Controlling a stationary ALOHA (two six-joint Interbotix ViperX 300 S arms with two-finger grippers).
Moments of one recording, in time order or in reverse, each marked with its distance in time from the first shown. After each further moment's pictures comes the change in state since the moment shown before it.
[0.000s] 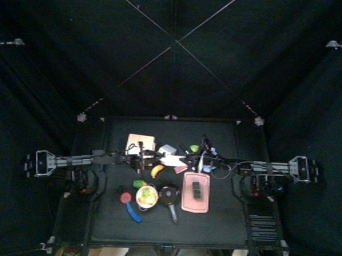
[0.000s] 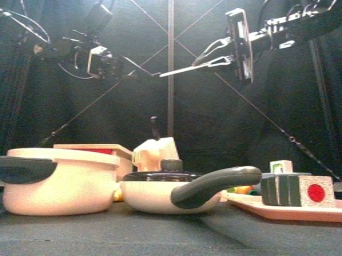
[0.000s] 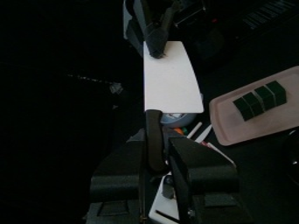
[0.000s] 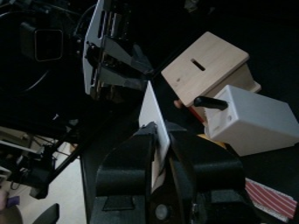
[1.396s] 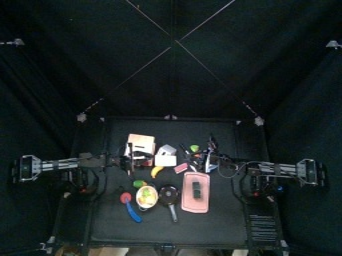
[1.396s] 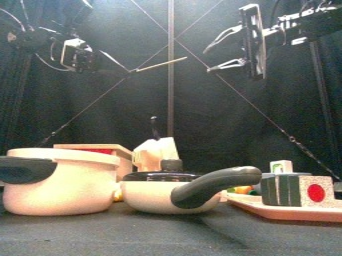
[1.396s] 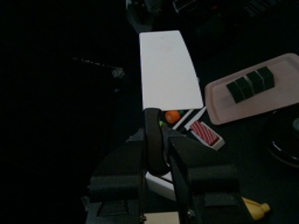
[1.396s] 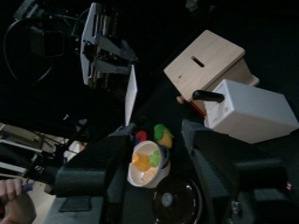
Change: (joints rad) left arm -0.043 -0.170 0.074 0.002 0.167 -0.028; right arm -0.015 -0.089 0.040 0.037 0.046 -0.003
